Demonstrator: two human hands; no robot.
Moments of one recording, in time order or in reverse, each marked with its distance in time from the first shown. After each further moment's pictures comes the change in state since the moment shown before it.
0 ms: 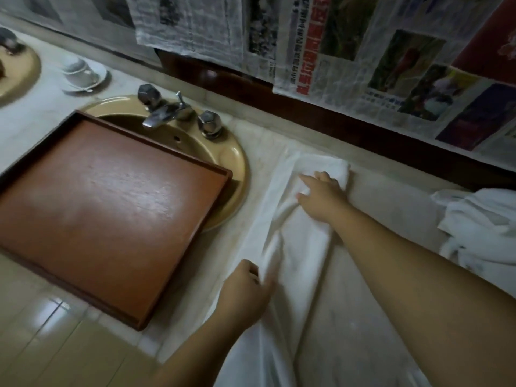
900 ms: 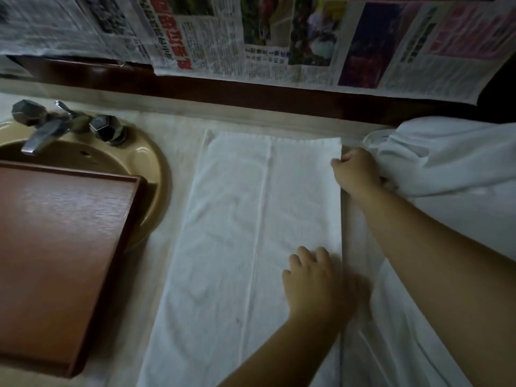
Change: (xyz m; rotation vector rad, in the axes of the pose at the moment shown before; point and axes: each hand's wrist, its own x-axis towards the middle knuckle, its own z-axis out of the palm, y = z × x) left_hand -0.029 0.106 0.204 0.724 -0.068 0.412; right_hand -0.035 0.193 -0.027 0.535 0.379 0.510
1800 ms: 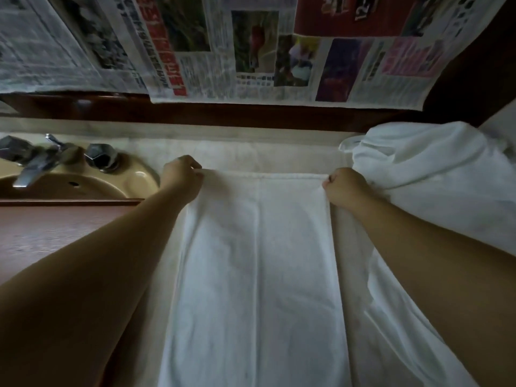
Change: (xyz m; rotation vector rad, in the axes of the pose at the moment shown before) left_hand 0.176 -0.203 -0.197 -0.233 0.397 -0.035; right_hand -0.053 -0.003 -0.020 -0.280 -0.067 0.009
